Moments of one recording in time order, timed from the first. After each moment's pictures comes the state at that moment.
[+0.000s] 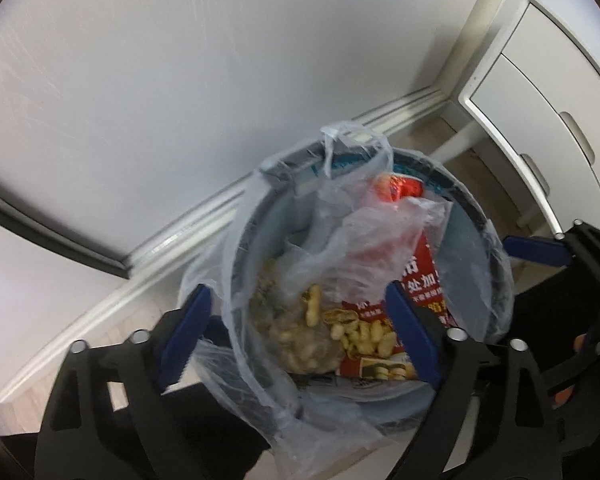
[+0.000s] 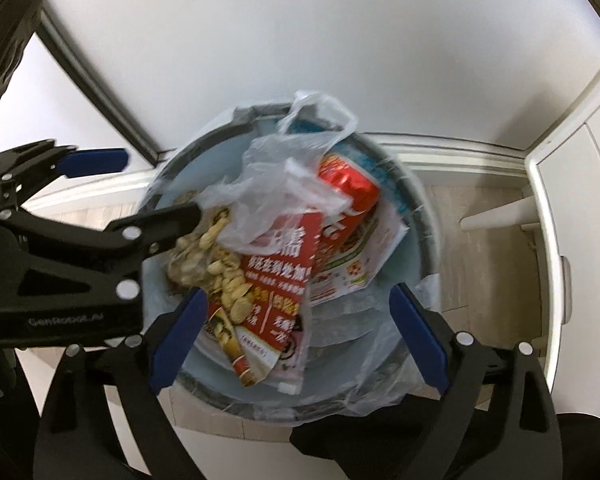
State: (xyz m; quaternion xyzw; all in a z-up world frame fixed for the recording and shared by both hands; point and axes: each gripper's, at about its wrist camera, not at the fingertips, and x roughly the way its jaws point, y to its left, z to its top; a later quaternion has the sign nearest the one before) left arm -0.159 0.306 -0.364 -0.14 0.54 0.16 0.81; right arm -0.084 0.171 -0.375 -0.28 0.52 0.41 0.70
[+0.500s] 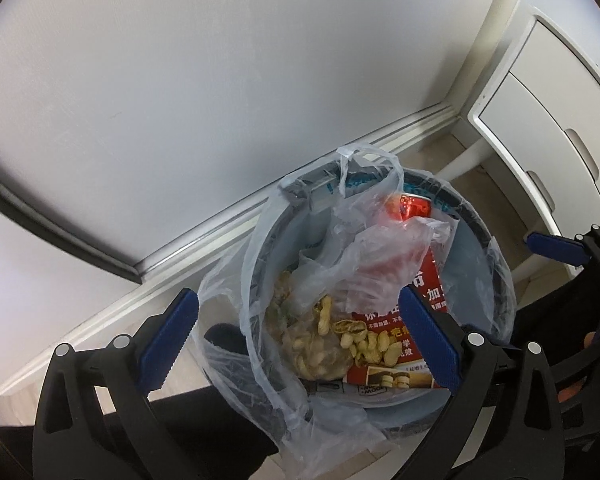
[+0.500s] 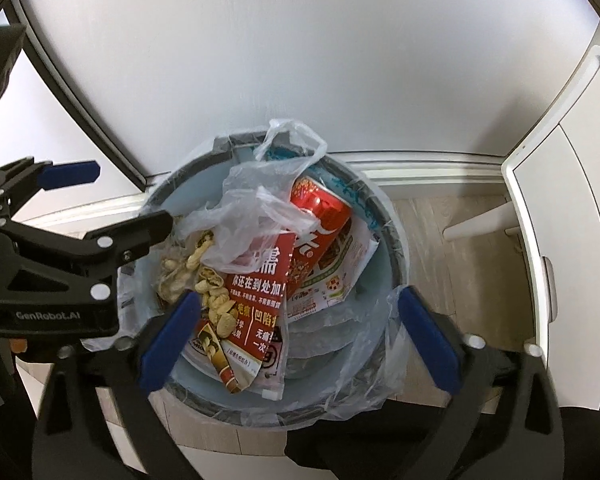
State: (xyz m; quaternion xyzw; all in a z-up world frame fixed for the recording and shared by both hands) left arm -0.164 0.312 -0.354 -0.15 0.52 0.18 0.82; right arm -0.078 0.165 -0.361 -0.26 0.50 0.39 0.73
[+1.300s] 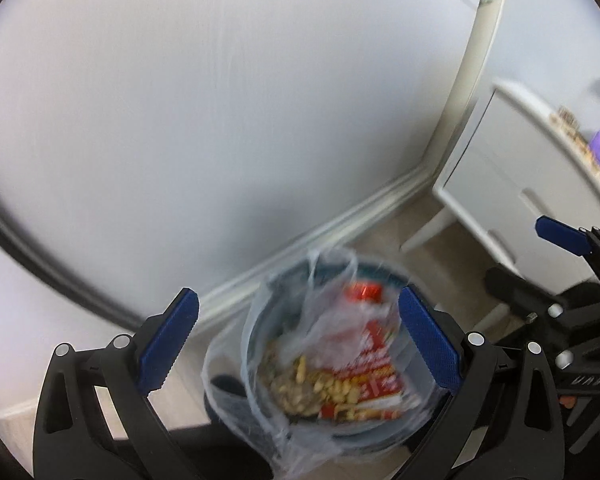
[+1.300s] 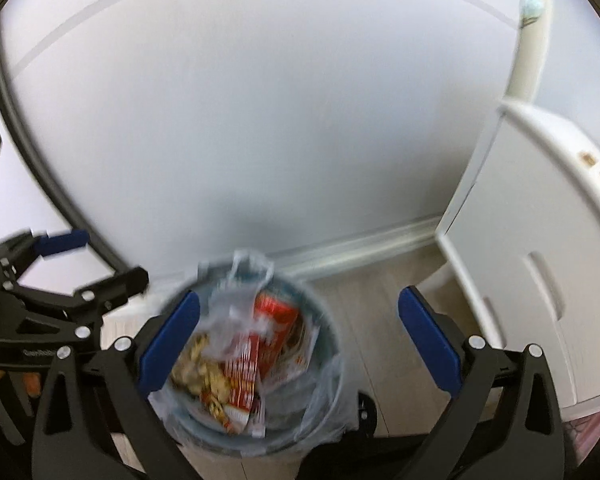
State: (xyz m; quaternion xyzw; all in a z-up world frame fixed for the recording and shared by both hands) left arm -0.155 0.301 -0.254 -0.12 0.43 0.18 0.88; right arm -0.056 0.123 -0.250 -0.14 0.39 0.36 0.83
